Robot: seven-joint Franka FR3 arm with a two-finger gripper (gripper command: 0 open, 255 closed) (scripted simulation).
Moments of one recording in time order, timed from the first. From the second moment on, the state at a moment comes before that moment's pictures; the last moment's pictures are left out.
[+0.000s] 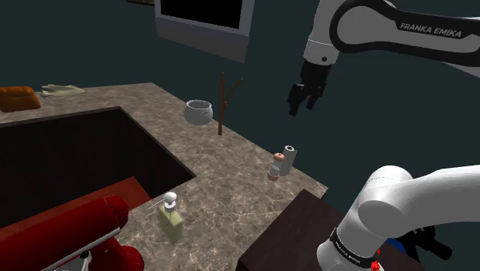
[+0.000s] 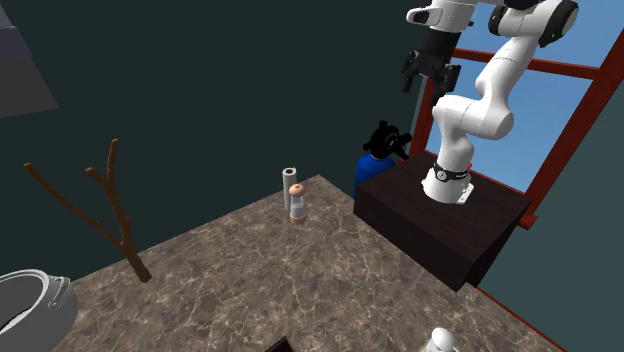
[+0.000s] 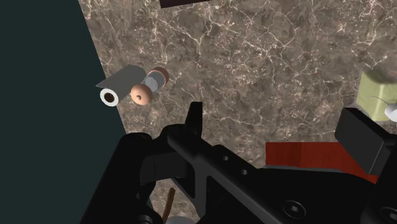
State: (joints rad) arm -0.02 -0.80 0.03 -2.33 -0.10 1.58 0.15
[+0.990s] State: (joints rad) arm -0.10 -0.57 -0.15 -2.48 -0.19 1.97 0.04
